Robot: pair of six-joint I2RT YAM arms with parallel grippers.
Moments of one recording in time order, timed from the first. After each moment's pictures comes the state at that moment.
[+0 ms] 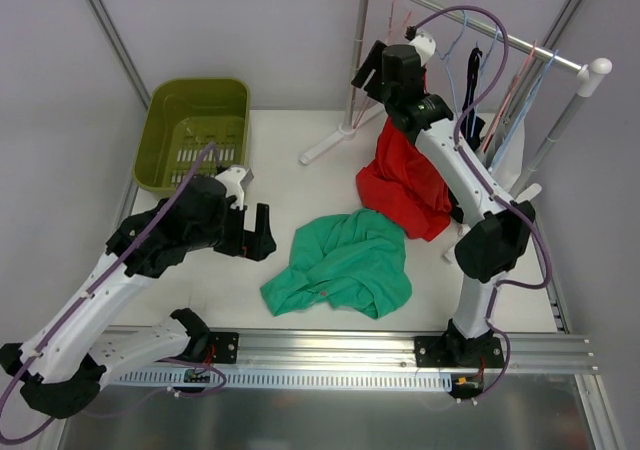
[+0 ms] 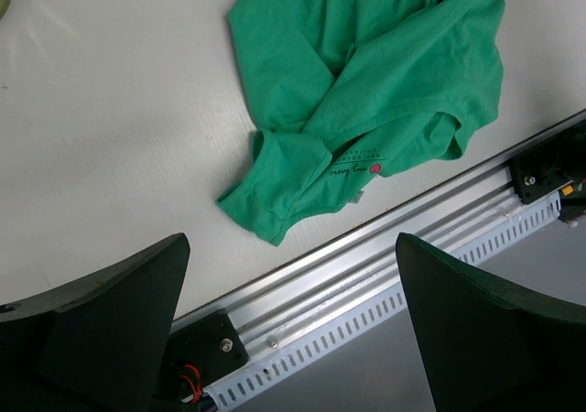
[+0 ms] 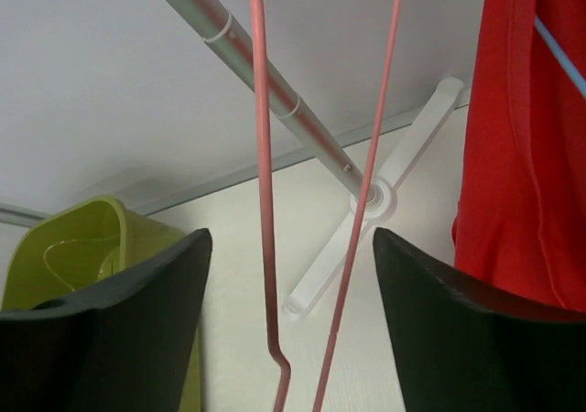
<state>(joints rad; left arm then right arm) -0.70 0.86 1.18 -1.09 0.00 -0.43 0.48 1.91 2.04 -0.42 0.40 0.63</state>
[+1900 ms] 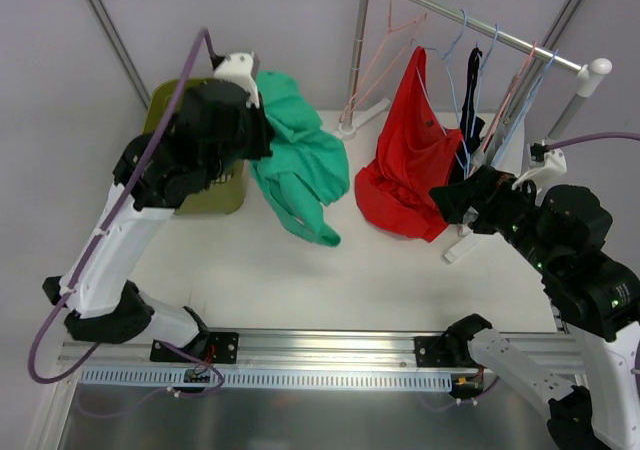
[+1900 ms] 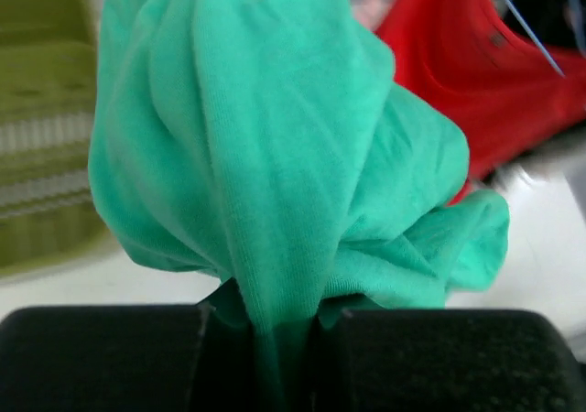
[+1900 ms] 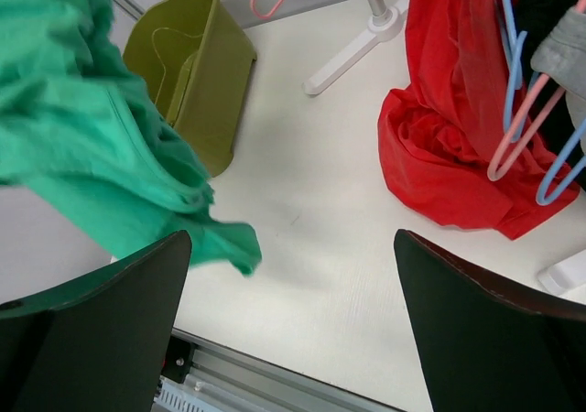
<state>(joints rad) -0.88 1.36 1.98 -1.08 -0.44 -0.42 0.48 0.75 1.45 -0.97 0.08 0.55</state>
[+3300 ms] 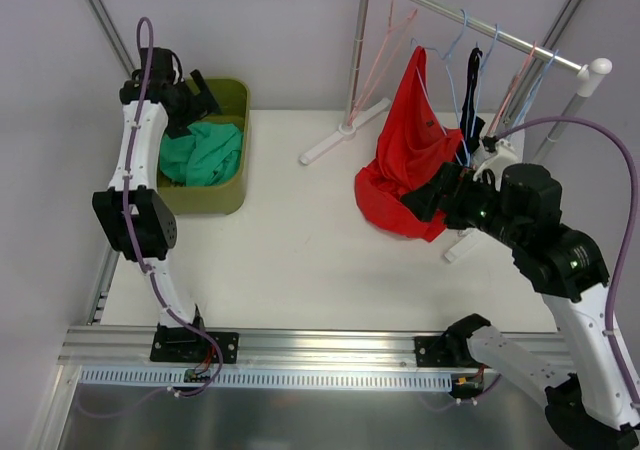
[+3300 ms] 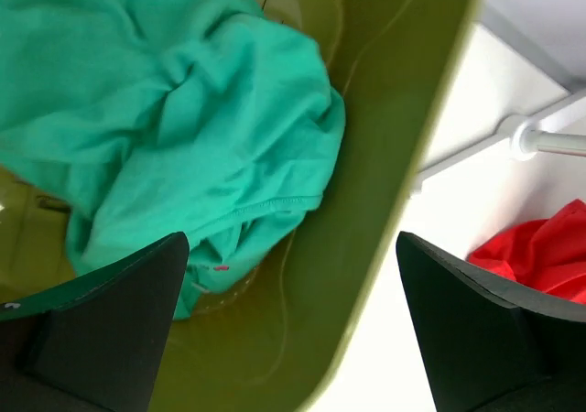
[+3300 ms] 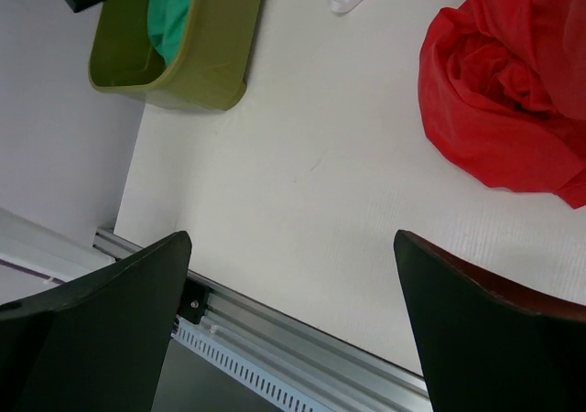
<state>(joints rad) 0.09 1.96 2.05 -0.93 0.12 -0.49 0.48 0.83 1.36 -0.94 -0.10 0.58</state>
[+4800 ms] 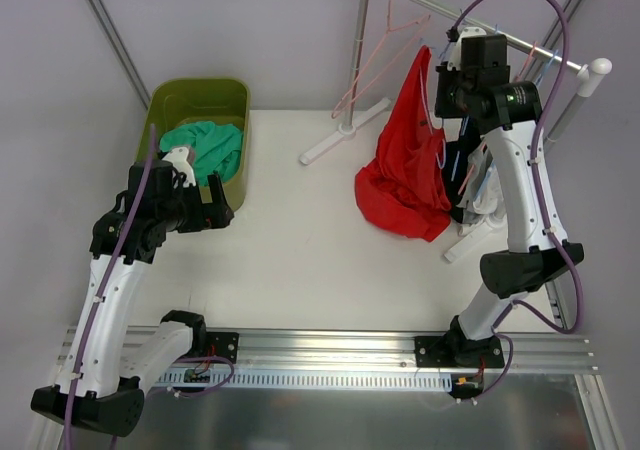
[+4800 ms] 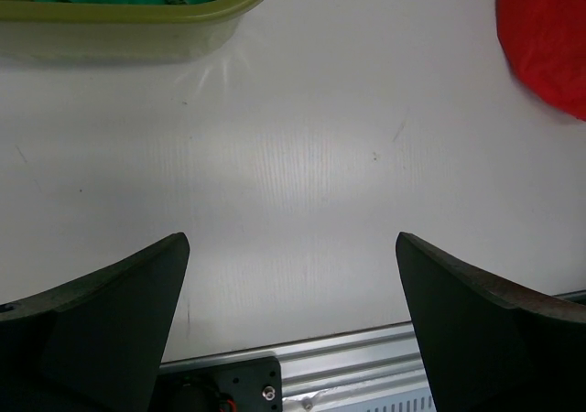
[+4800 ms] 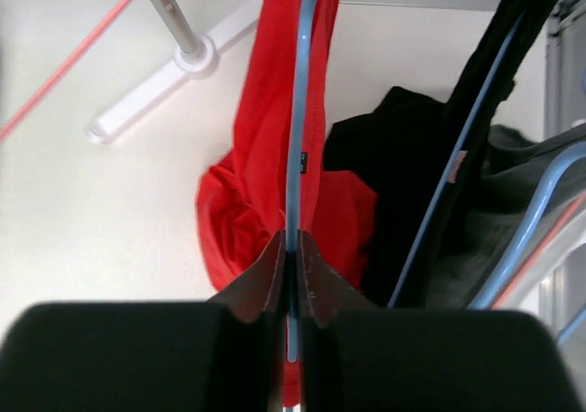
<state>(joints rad) -0.15 0.89 1.15 -1.02 0.10 -0.27 0.25 1.71 2.20 -1.09 0.14 0.08</state>
